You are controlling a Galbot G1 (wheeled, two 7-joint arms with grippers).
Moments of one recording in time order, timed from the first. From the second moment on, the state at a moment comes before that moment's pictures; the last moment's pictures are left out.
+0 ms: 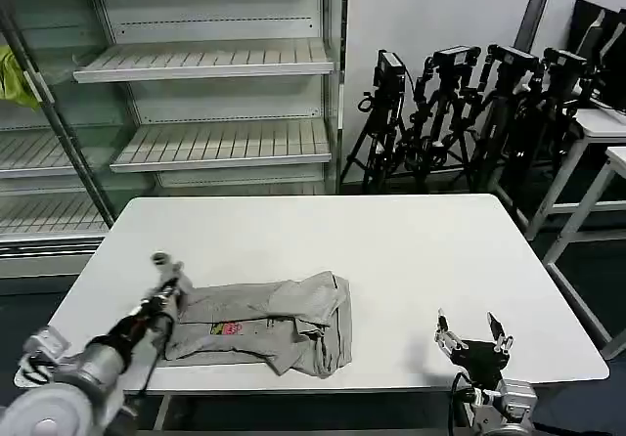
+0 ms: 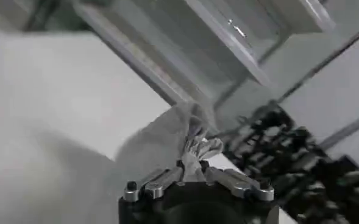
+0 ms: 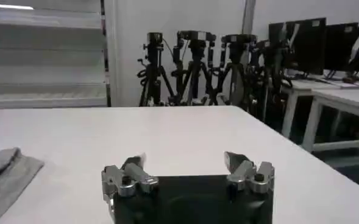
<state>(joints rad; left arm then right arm) 1.41 -1.16 -0.74 -2.25 -1.47 0.51 -0.46 -1.60 1.37 0.54 2.26 0.21 -0.36 0.28</state>
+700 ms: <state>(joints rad) 1.20 -1.34 -0.40 -2.06 -1.47 0.51 -0.52 -1.59 1.54 0.52 2.15 0.13 -0.32 0.29</state>
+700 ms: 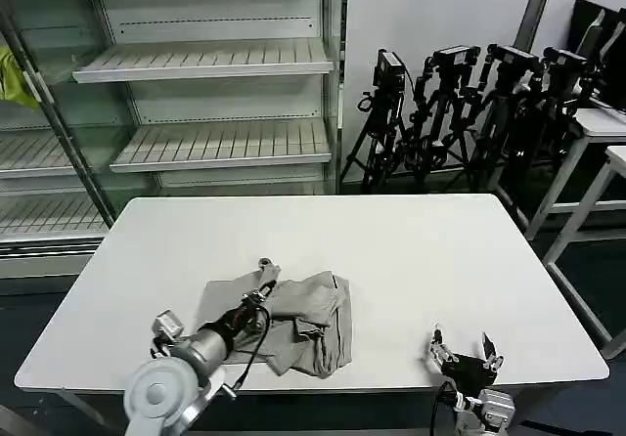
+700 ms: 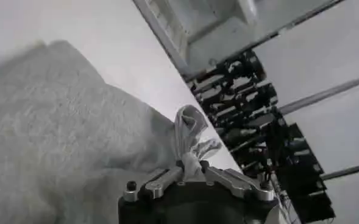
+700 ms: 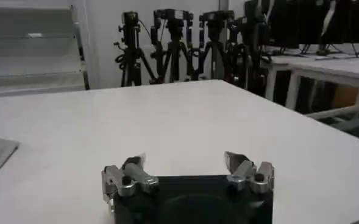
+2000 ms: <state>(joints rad) 1.43 -1.13 -0.71 -2.16 -1.26 0.58 -0.37 -1.57 1.51 0.47 2.11 0.13 -0.31 0.29</state>
